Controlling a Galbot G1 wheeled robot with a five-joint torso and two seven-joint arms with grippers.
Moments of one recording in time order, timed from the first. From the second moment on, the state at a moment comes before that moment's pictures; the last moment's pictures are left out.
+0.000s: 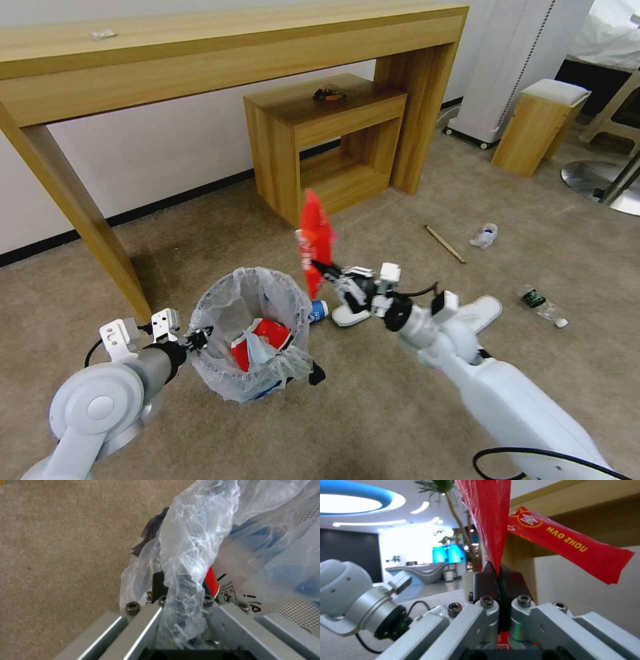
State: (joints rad) left arm 1.37 -1.07 -0.62 -2.24 -1.41 0.74 -0.75; right arm -0.80 1.02 -0.12 1.68 0.93 0.30 -0.76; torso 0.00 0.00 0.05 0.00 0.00
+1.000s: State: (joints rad) left arm 1.35 -1.11 -0.59 -2.27 -1.47 0.74 -0.76; right arm -0.76 1.06 -0.21 1.63 0.84 0.33 -0.72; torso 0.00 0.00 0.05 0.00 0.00
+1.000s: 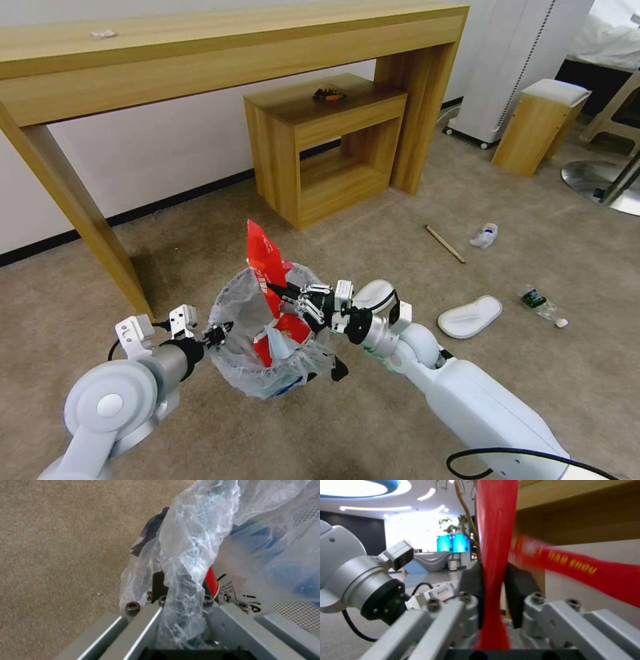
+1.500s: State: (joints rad) left arm 1.34 -1.09 -0.61 -2.27 -1.54 0.74 -0.81; right arm -0.75 1.03 -0.18 1.64 0.85 0.33 -0.72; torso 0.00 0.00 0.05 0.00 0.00
